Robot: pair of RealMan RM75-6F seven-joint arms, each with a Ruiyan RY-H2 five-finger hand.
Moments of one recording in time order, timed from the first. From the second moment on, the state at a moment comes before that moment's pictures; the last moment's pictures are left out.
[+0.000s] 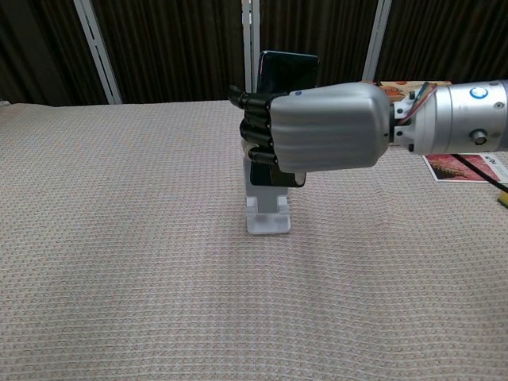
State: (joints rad) left arm -0.14 -1.10 -0.06 -1.59 1.41 1.38 0.01; right arm 1.04 -1.49 -0.01 -1.10 -2.10 1.11 -1.14
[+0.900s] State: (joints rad) left arm -0.15 -1.11 -0.07 -1.56 1.37 1.34 0.00; right arm 1.01 -1.61 0.04 -1.06 -2.01 0.92 -1.36
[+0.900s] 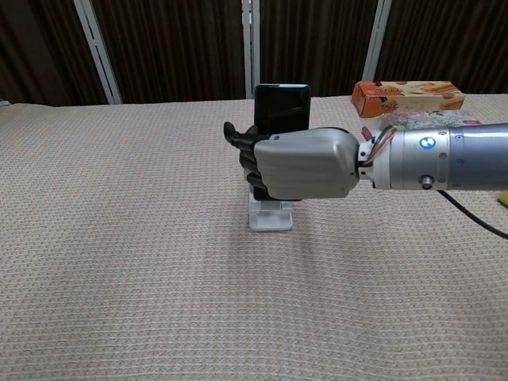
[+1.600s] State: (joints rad) left arm -0.16 -1.11 -0.07 -1.56 1.36 1.34 0.01; right arm 1.00 -1.67 0.03 -1.03 -2.01 0.95 -1.36
